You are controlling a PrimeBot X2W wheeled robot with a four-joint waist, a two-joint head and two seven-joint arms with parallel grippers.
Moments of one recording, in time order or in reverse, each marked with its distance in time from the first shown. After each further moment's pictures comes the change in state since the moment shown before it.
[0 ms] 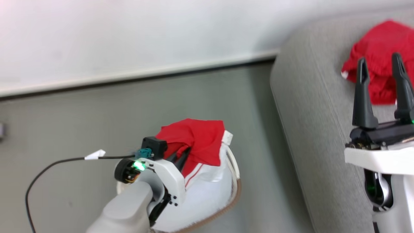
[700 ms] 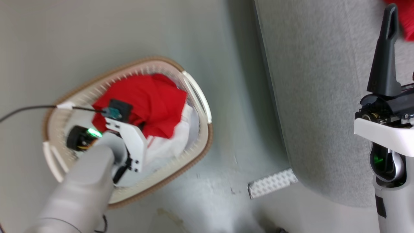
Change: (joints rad) left arm -0.187 0.096 0.104 0.151 0.183 0.000 0.218; right arm -0.134 0.018 0.023 -0.120 0.102 0.000 0.000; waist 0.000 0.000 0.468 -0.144
